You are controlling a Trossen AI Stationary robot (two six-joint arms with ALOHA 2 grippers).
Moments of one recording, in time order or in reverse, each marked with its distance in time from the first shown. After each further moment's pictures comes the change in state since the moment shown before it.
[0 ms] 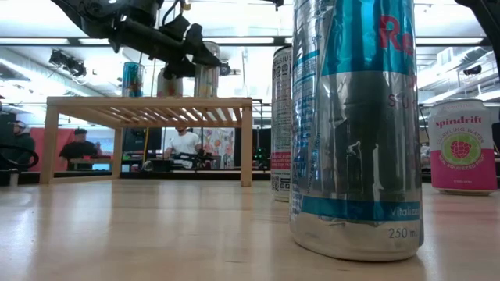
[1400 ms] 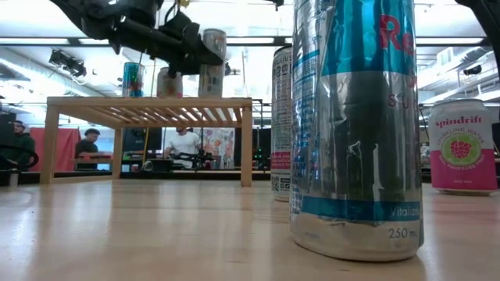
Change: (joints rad) left arm -0.006 0.001 -0.004 0.020 0.095 0.078; right arm 0.000 -0.001 0.001 0.001 0.000 0.000
